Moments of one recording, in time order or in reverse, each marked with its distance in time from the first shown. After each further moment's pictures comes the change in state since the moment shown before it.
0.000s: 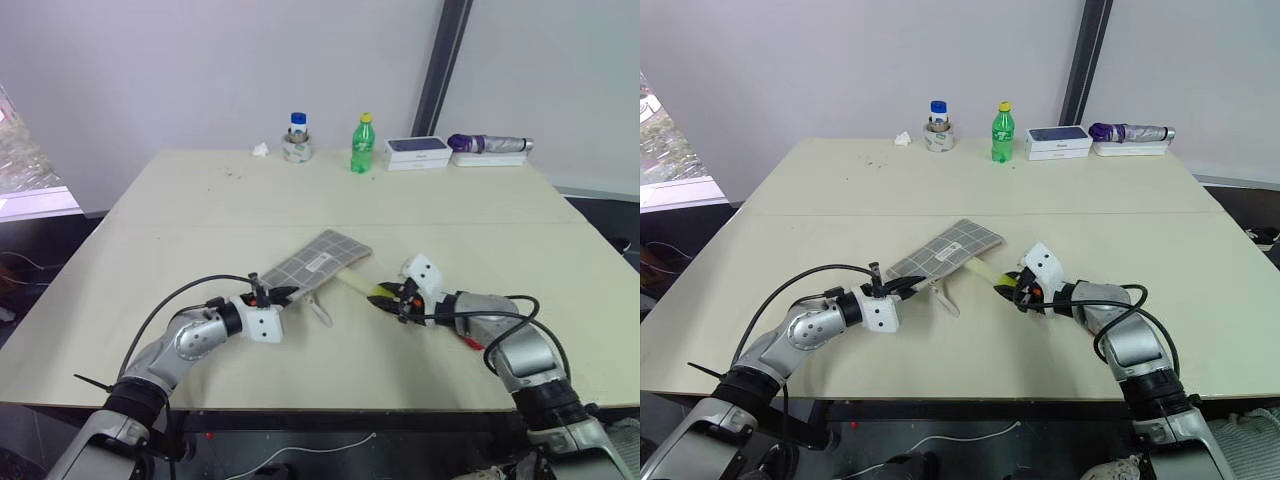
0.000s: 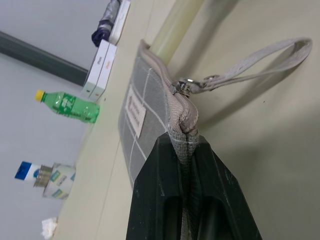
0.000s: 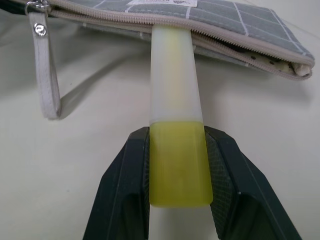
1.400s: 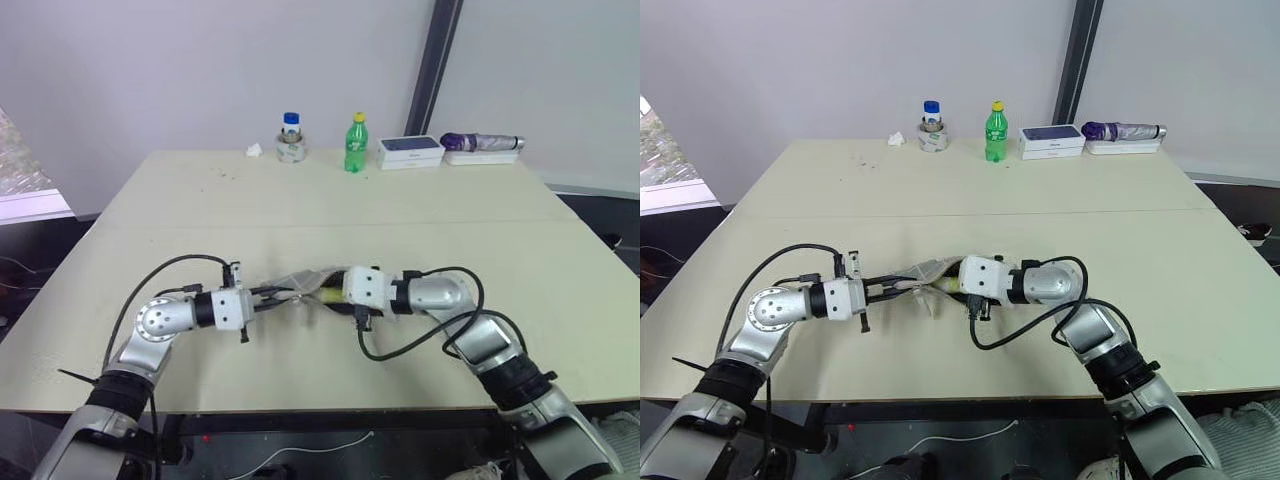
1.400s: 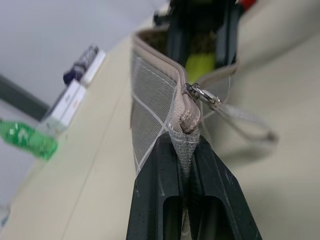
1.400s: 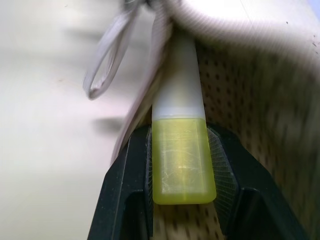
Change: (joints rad) left arm -0.019 0.078 0.095 0.040 -0.572 -0.019 -0.577; right arm -0.112 0.014 0.242 -0.009 -0.292 -0.386 0.142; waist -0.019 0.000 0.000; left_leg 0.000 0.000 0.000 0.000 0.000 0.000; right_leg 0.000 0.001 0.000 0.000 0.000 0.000
